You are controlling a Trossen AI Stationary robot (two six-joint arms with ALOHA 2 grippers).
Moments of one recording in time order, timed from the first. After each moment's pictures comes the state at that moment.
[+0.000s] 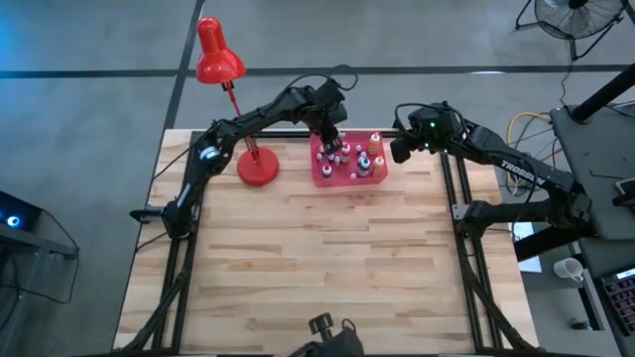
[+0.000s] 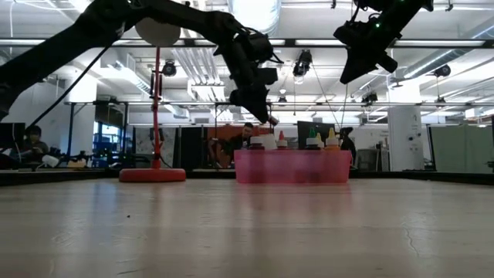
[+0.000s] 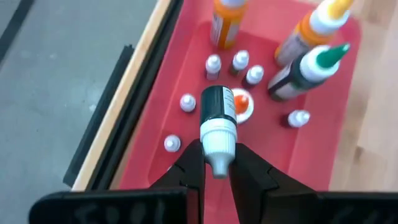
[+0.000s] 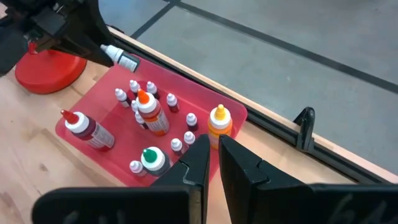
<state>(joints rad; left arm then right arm) 0.53 2.24 2.29 -1.04 0.08 0.14 -0.62 1.08 1.02 -0.64 0.18 0.30</state>
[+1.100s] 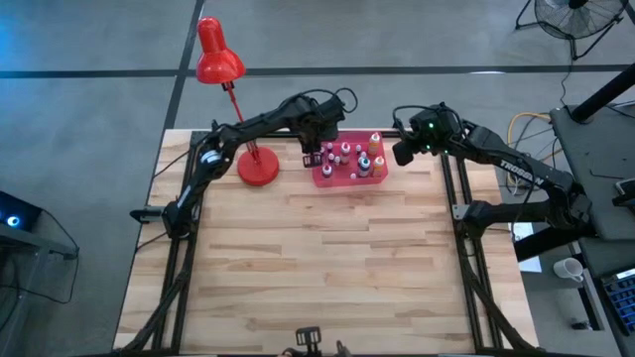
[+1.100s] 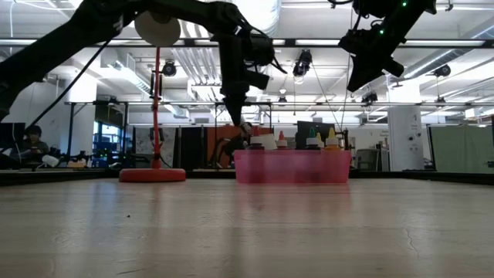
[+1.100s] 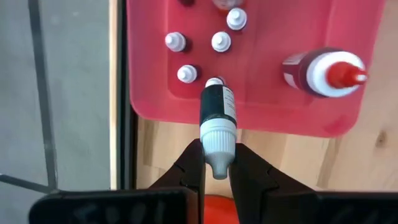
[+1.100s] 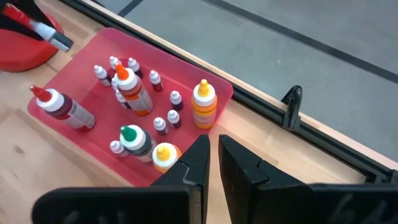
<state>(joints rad) 0.47 2.23 2.28 -1.36 -0.18 0.38 -0.65 1.08 1.00 -0.70 0.18 0.28</state>
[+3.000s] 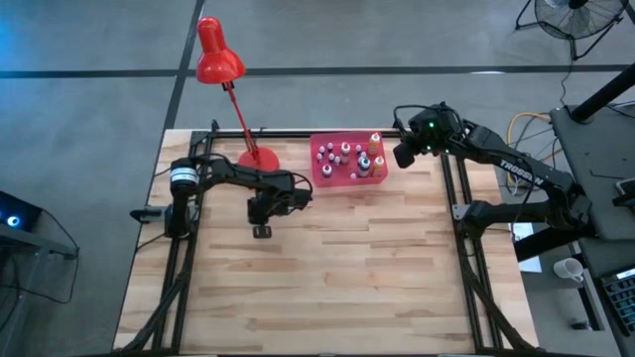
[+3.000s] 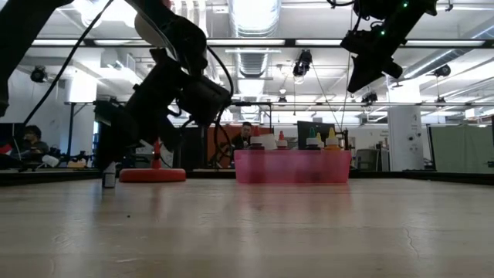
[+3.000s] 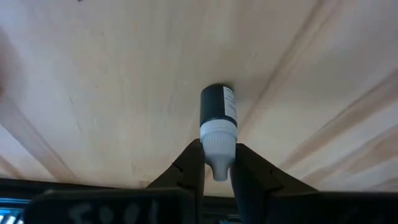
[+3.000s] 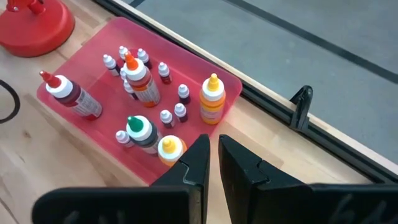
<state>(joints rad) 0.17 1.94 1.25 -1.36 0.00 -0.05 -0.67 1.08 1.00 -0.71 0.12 0.22</state>
